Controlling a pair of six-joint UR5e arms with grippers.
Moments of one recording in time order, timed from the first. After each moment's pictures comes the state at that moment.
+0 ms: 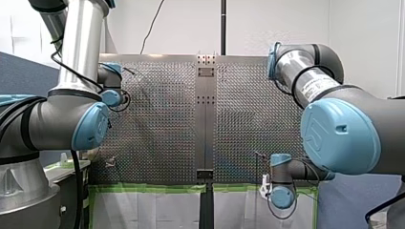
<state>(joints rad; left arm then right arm) 0.19 -1.83 -1.89 -2.47 -1.55 -2.06 1.88 -0.49 1.86 -1.09 1.95 1.66</state>
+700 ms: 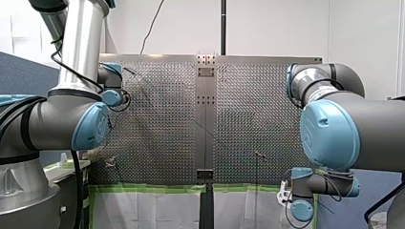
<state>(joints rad) 0.19 -1.83 -1.89 -2.47 -1.55 -2.06 1.69 -0.34 1.75 -1.18 1.76 1.75</state>
